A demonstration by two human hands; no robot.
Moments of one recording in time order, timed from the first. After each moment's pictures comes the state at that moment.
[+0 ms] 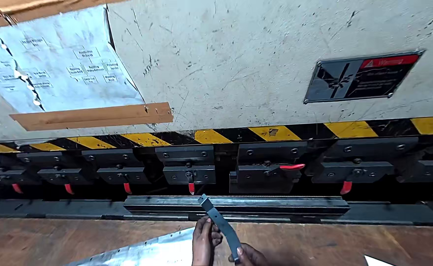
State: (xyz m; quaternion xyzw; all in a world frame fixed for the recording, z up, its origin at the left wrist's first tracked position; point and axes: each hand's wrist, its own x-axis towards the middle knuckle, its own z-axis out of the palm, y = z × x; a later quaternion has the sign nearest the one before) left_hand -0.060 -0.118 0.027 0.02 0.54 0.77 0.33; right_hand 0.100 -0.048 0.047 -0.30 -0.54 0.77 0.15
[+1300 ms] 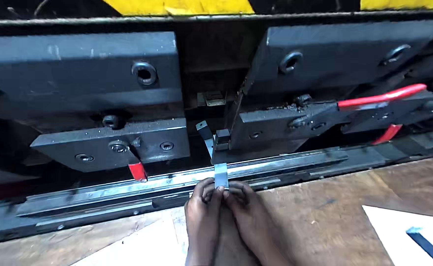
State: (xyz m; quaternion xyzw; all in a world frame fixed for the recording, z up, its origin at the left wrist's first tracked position) left_hand -0.063 -0.055 -0.002 0.31 0.68 0.64 0.18; right_hand 0.037 0.007 0.004 -0.37 -0.66 0.55 0.36
